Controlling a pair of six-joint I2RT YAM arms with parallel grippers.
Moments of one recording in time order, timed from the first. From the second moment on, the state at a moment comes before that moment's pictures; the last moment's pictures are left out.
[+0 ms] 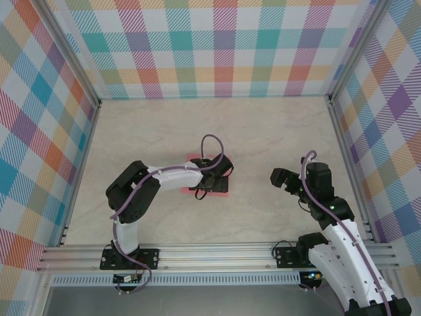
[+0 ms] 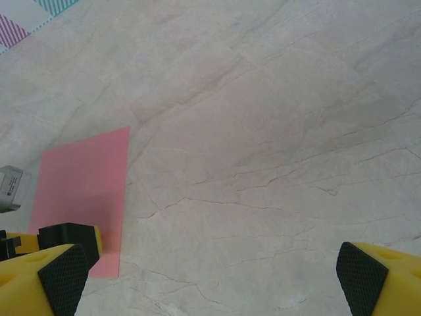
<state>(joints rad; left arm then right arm) -0.87 1.90 1.20 -0.60 -0.19 -0.81 0.22 0.64 0.58 -0.63 -0.08 0.53</state>
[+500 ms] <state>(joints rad) -0.80 1.58 1.04 -0.55 0.06 -0.83 0.41 1.18 0.69 -0.47 -0.13 0.54</state>
